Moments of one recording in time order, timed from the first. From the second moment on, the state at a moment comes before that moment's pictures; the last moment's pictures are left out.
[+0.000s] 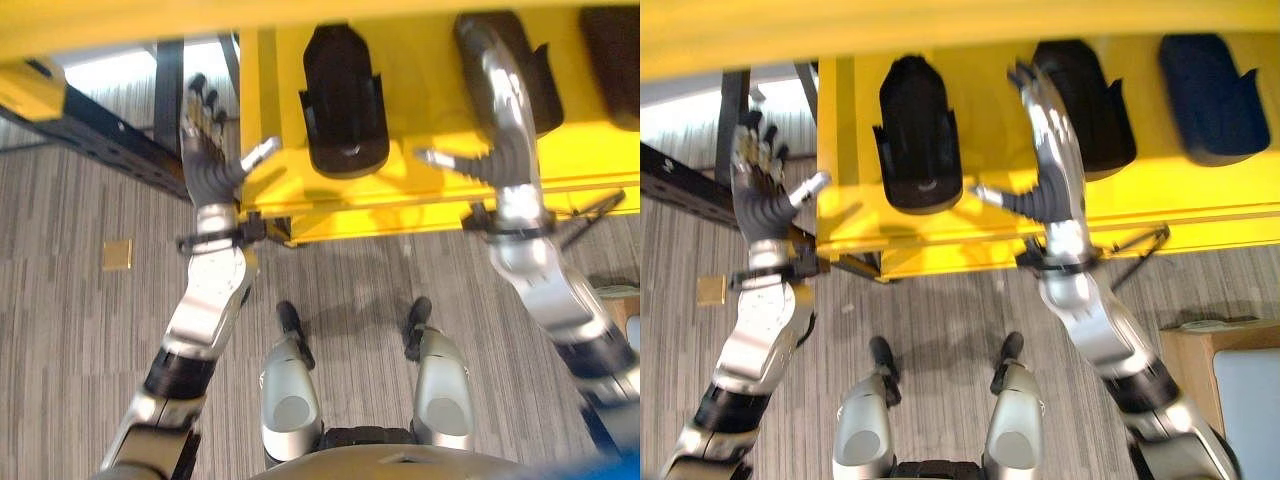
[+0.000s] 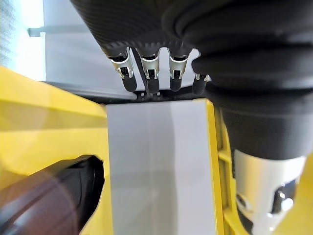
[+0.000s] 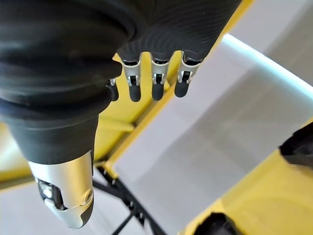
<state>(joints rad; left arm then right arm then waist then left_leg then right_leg) -0.16 0.46 -0.13 -0.29 -0.29 -0.15 0.46 -0.24 -0.71 0.23 -0.38 -0.28 -0.20 -0.30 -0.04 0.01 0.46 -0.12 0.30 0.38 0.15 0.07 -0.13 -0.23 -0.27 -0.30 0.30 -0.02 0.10</state>
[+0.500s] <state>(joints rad) -0.03 0.52 -0.20 -0.26 -0.34 -0.15 0.33 -0.24 -0.93 0.42 -0.38 -0.13 -0.42 0.26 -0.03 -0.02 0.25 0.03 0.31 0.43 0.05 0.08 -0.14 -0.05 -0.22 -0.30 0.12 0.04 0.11</state>
